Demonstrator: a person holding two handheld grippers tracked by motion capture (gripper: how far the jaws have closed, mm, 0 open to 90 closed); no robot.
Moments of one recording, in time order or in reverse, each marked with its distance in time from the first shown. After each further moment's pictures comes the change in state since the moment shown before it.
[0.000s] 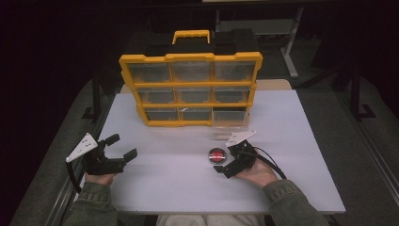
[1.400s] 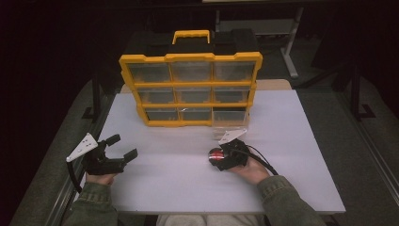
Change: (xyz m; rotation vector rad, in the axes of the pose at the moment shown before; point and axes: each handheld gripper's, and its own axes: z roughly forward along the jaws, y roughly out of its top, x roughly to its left) left arm 0.001 -0.001 0.001 -0.004 -0.009 -0.015; right arm -0.008 0.004 0.028 0.023 -0.076 0.010
